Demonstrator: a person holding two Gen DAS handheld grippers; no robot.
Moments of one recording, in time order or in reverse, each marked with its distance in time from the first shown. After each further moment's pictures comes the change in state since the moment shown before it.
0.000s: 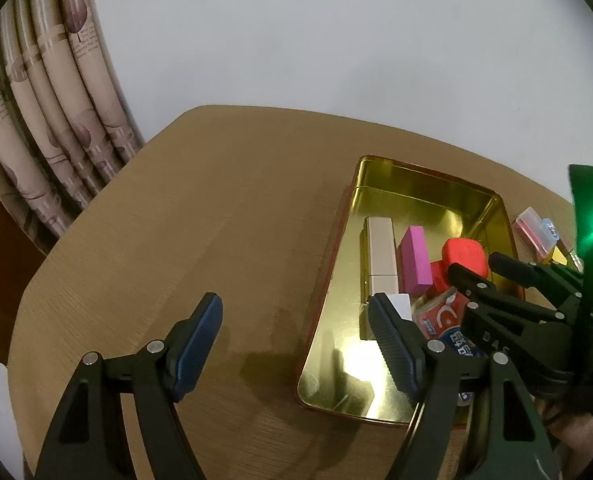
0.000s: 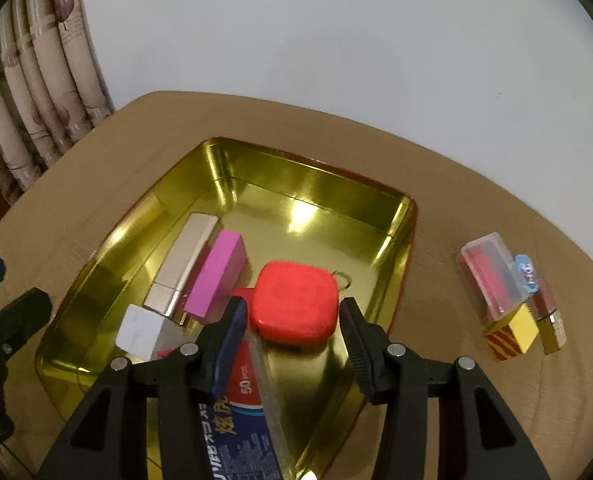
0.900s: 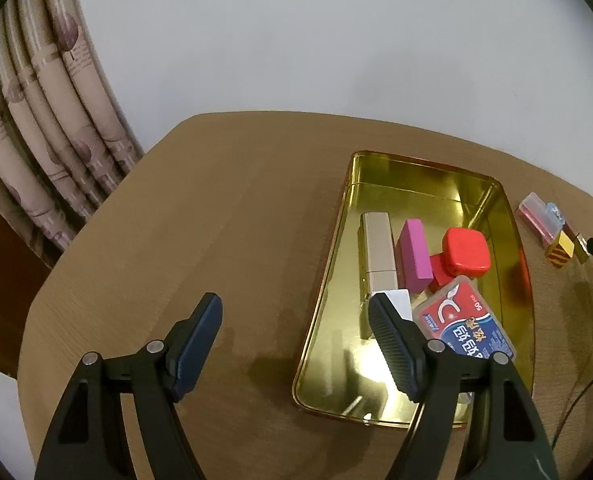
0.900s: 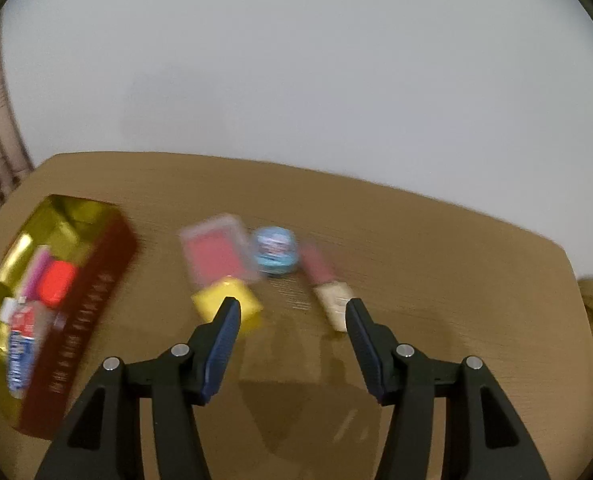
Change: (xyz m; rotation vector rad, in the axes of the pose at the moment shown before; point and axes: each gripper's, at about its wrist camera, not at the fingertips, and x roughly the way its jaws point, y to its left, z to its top) left arm 0.003 -0.015 -0.004 0.064 -0.016 0.038; right arm -0.052 -0.209 -0.049 0.188 -0.085 -0.232
